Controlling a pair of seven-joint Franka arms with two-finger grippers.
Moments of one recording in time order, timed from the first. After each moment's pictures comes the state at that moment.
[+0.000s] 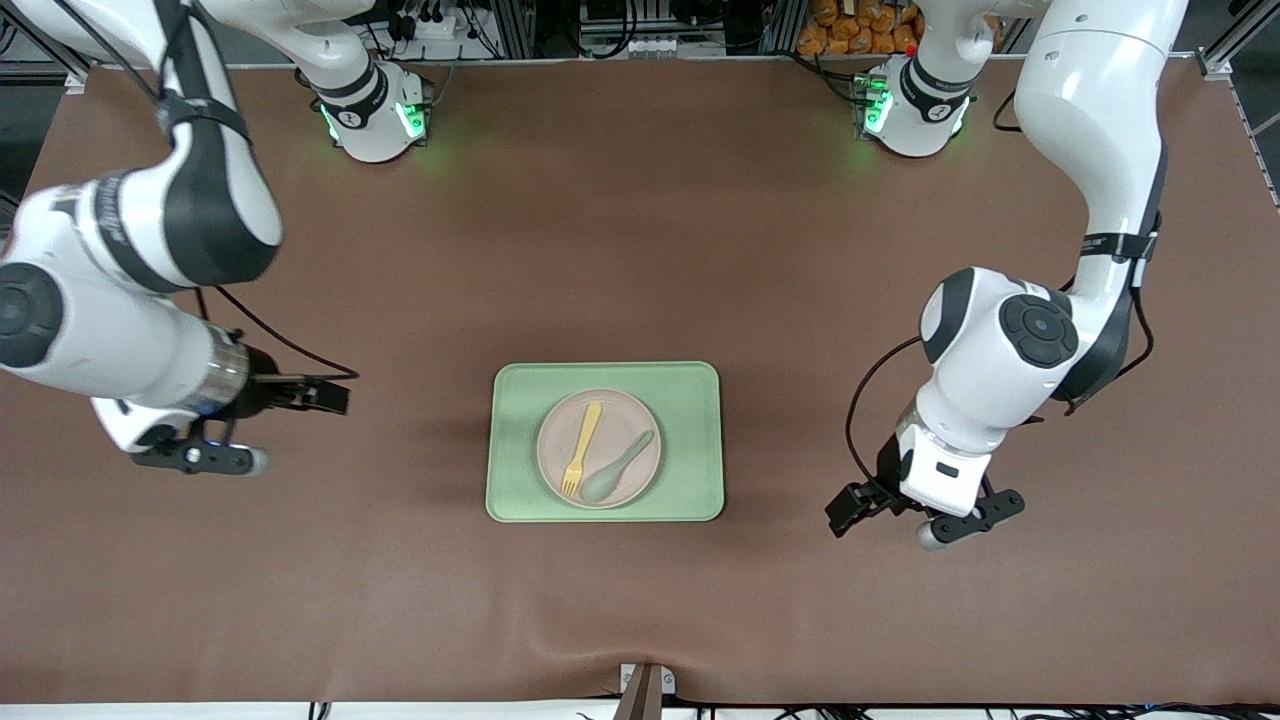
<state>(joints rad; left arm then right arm) -0.13 0.60 -0.22 -1.45 0.10 2.44 -0.71 0.18 0.45 0.03 -1.33 0.05 1.71 0.32</state>
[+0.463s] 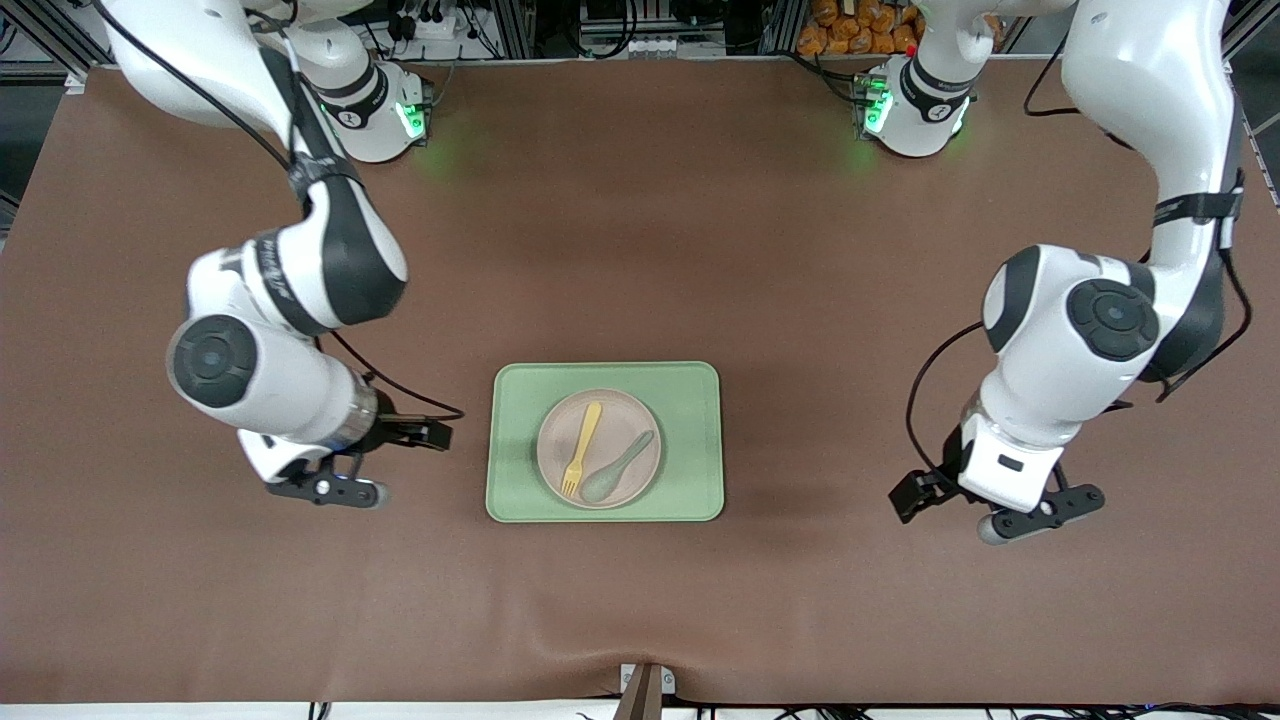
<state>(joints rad) -0.06 0.51 -0.22 -1.45 0.17 2.25 -0.59 0.30 0.62 0.04 -1.25 0.05 1.85 0.46</state>
